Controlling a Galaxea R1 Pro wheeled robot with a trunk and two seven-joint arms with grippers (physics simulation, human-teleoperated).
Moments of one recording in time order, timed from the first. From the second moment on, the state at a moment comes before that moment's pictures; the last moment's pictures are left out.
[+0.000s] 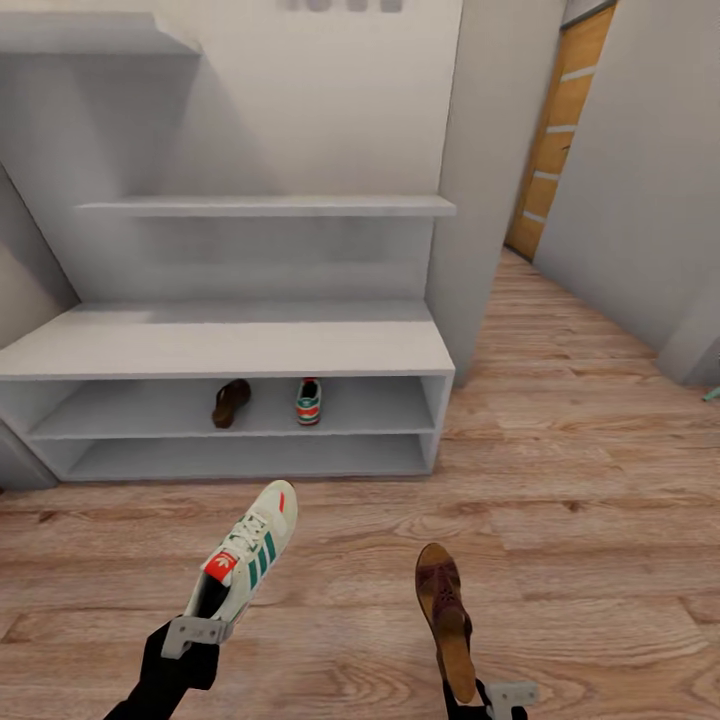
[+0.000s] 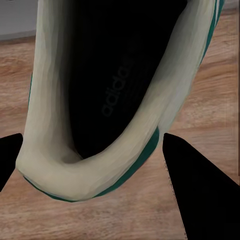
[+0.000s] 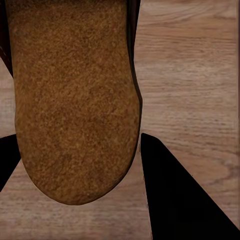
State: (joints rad) left arm 0.11 -0.05 0.16 -1.52 -0.22 0.27 -0.22; right arm -0.10 0.00 0.12 -0.66 -0.09 -0.32 0.02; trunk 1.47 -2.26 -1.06
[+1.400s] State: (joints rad) left arm 0.11 -0.05 0.16 -1.52 -0.22 0.27 -0.22; right arm -0.10 0.00 0.12 -0.66 -0.10 -0.32 0.02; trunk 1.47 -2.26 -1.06
